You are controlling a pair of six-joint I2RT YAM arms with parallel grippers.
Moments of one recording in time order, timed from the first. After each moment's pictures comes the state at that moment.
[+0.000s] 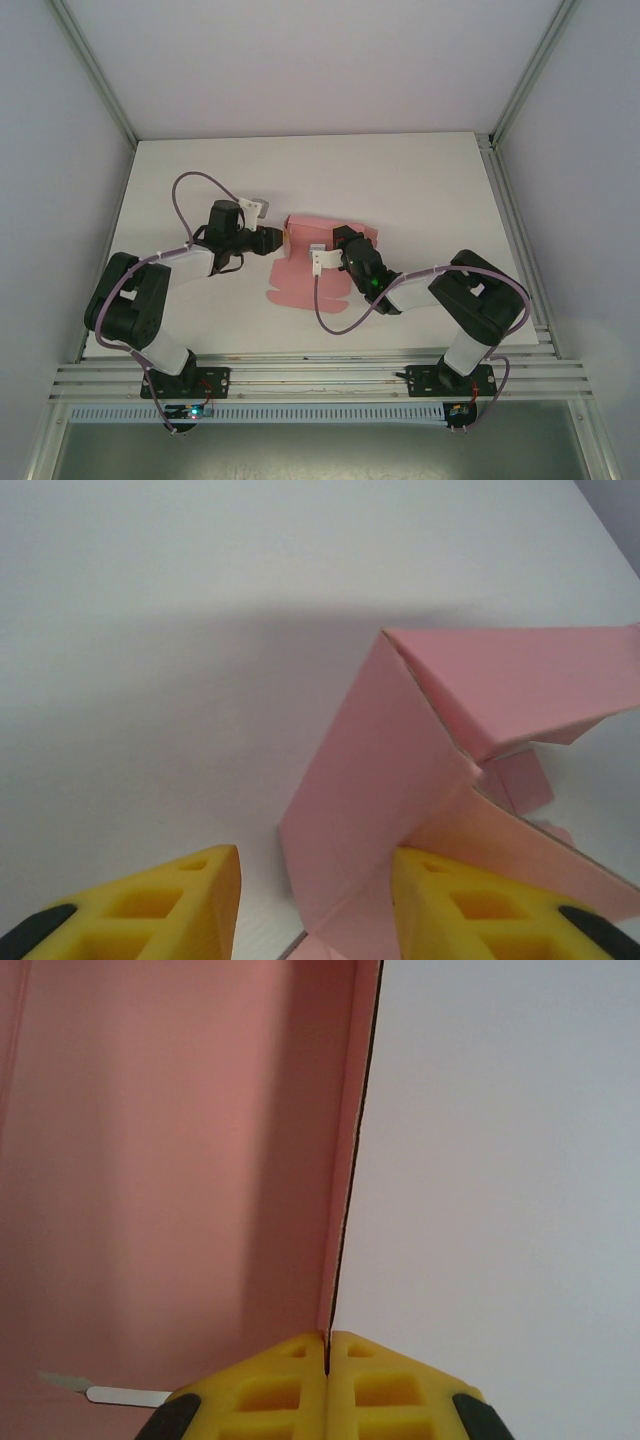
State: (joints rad) left arm -0.26 1.58 0.70 0.22 0.54 -0.23; right arm 0.78 1.68 0.54 0.84 0.40 -1.38
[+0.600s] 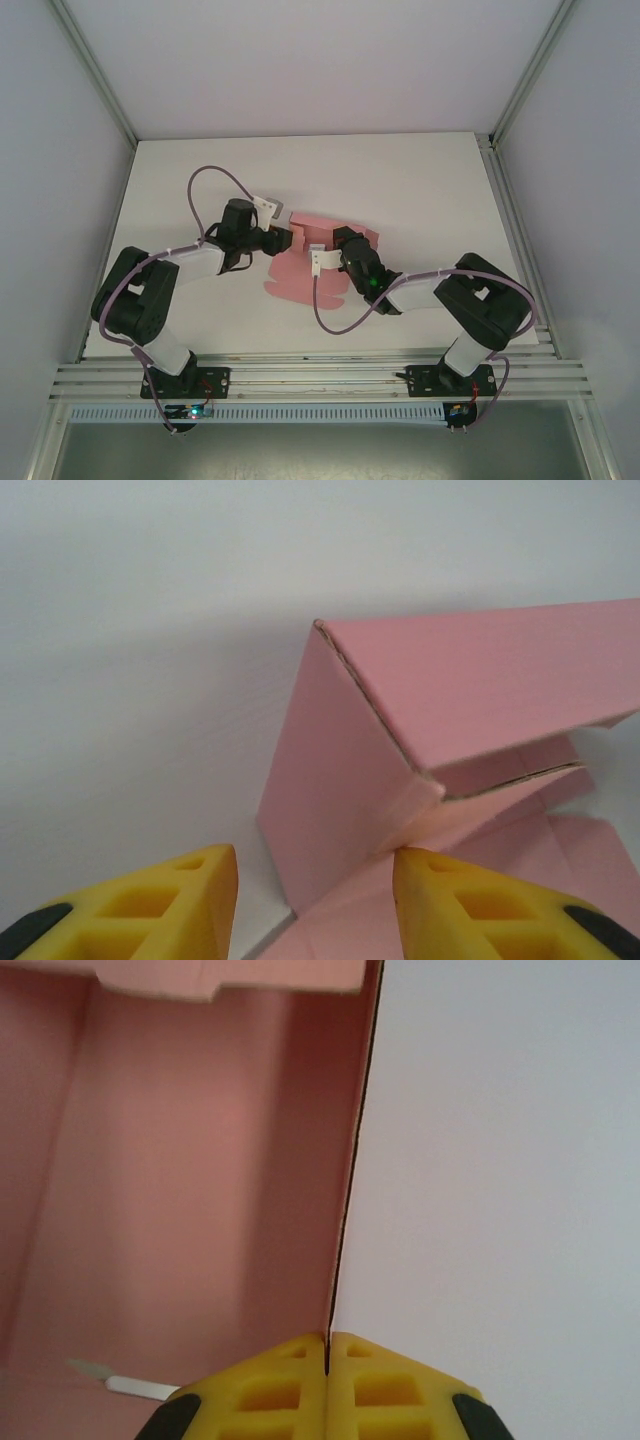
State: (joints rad) left arm -0.35 1.63 0.75 0.22 0.41 -0.13; right arm 0.81 1.64 0.56 0.75 0.44 -1.36
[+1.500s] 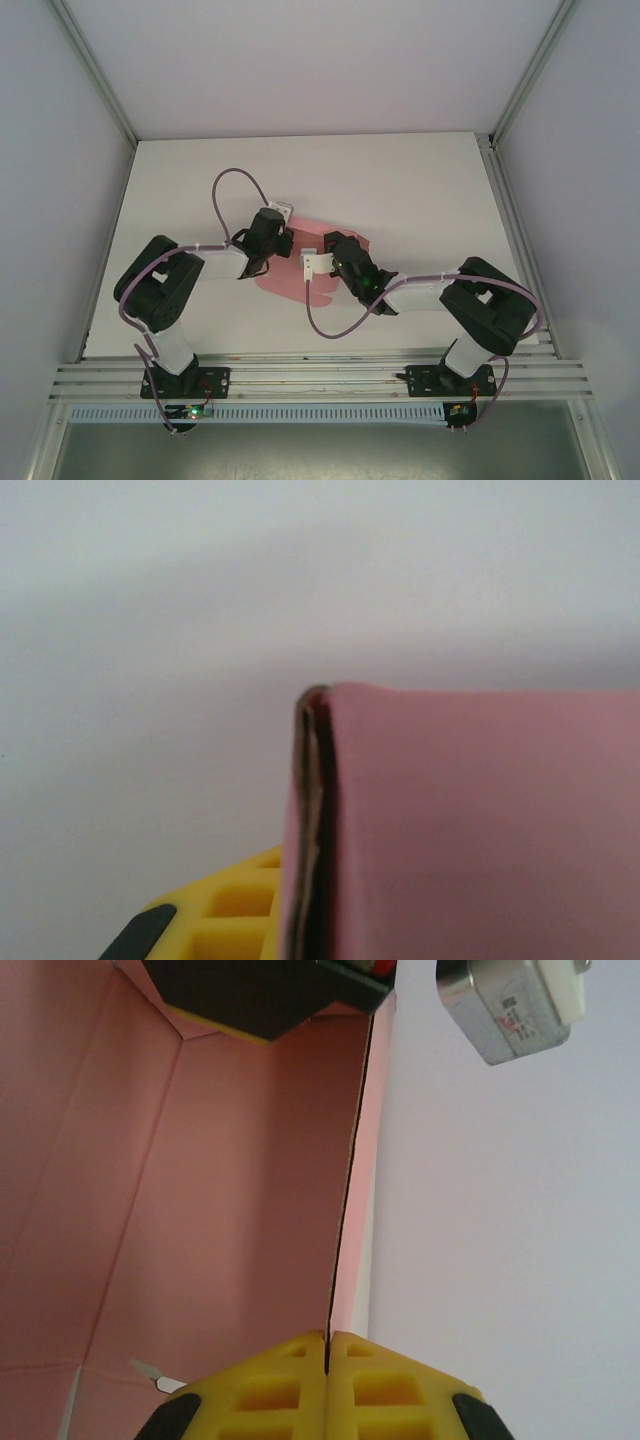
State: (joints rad) left arm -0.51 1.77 0.81 0.26 -0.10 -0.18; right arm 0.85 1.61 0.61 0.60 0.42 -1.26
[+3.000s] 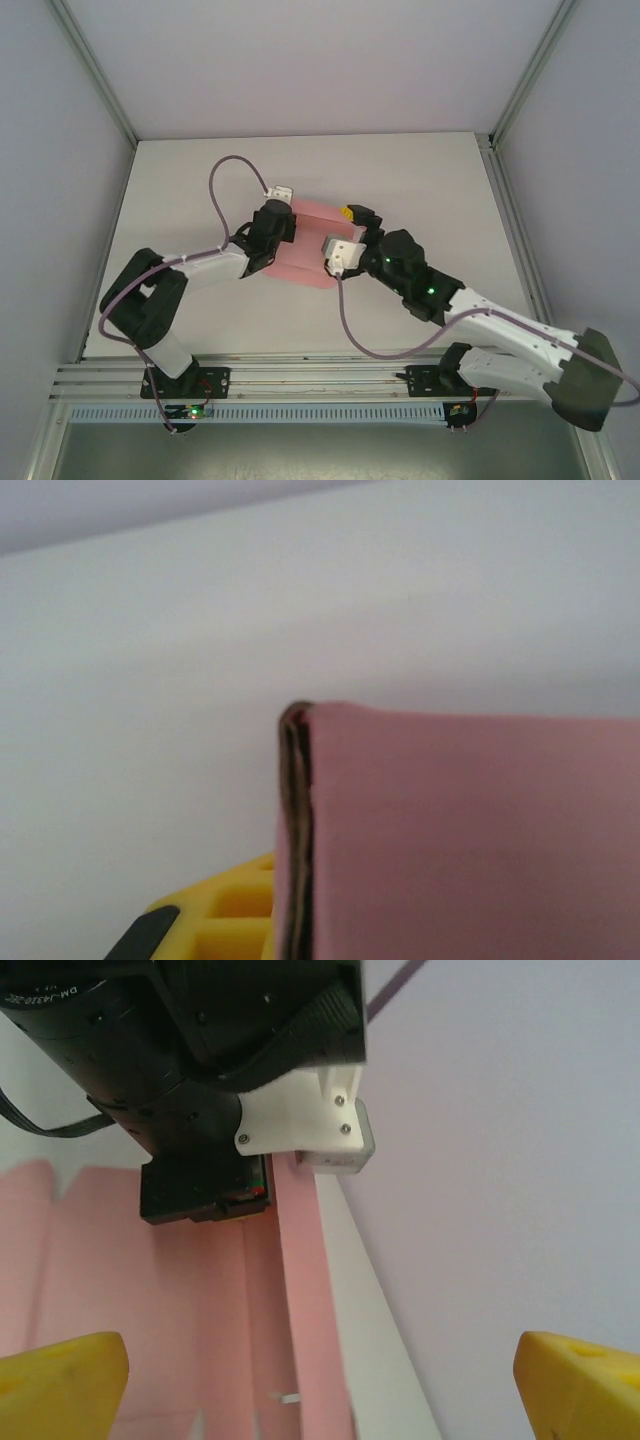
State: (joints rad) left arm -0.58 1.62 0.88 0.19 -0.35 -0.19; right arm 0.83 1.00 0.65 0.13 0.08 -0.82
